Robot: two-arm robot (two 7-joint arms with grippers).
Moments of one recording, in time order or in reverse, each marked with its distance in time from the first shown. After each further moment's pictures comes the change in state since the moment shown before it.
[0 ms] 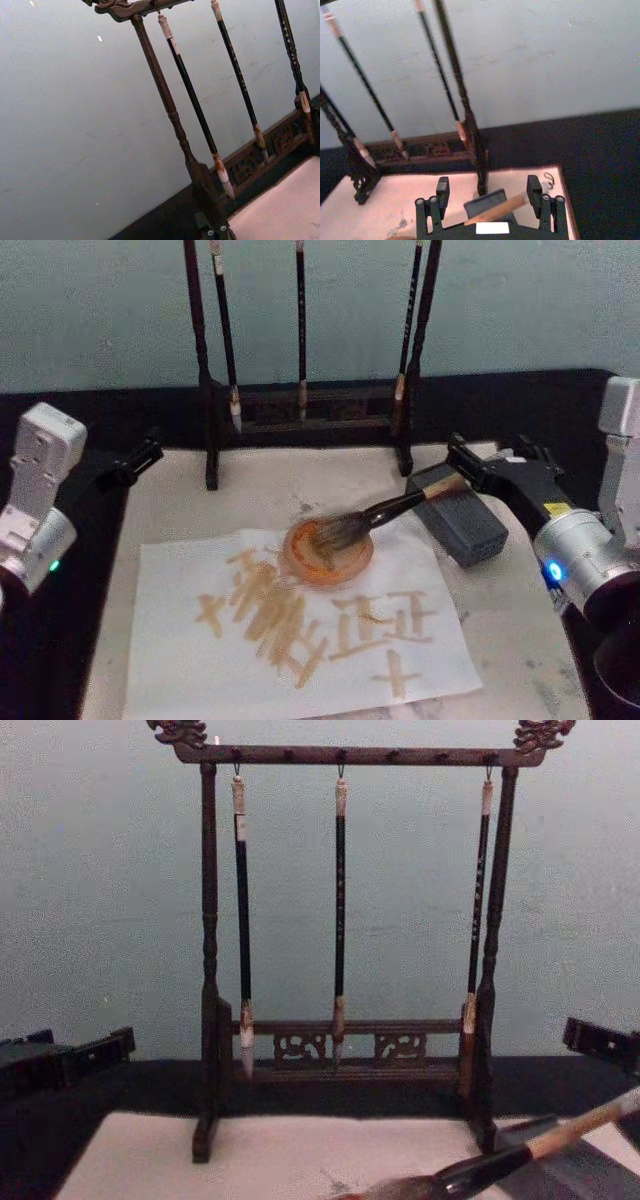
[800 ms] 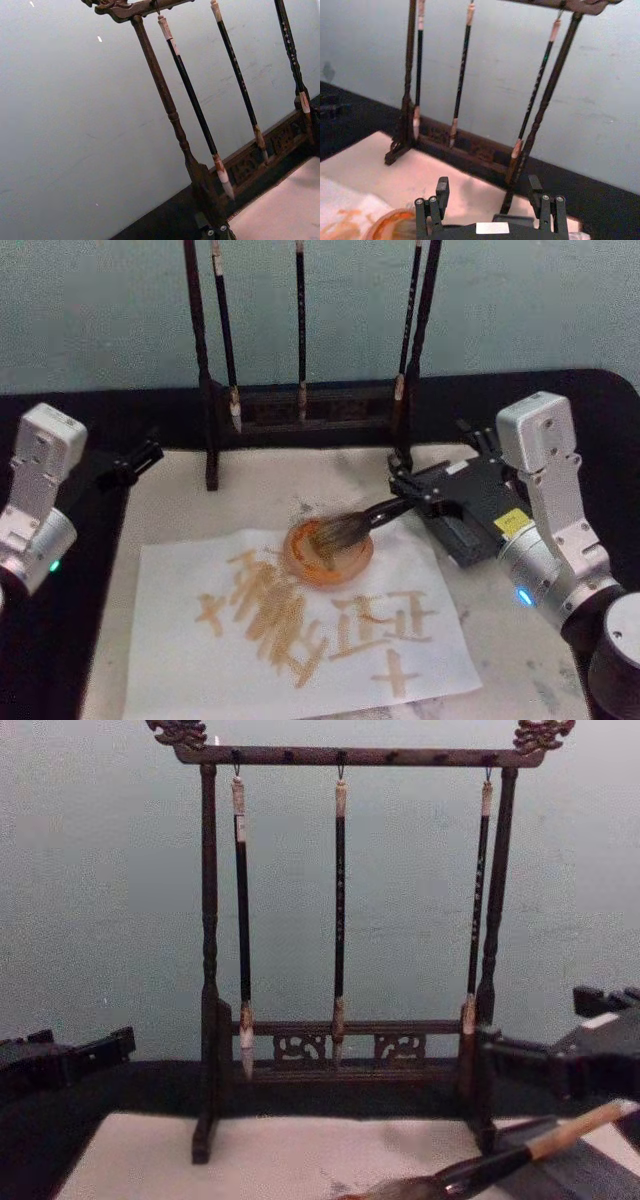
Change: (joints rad) left arm 0.000 0.000 0.000 0.000 0.000 0.000 0.000; right arm 0.053 0.074 -0.147 -0.066 -0.376 0.051 0.087
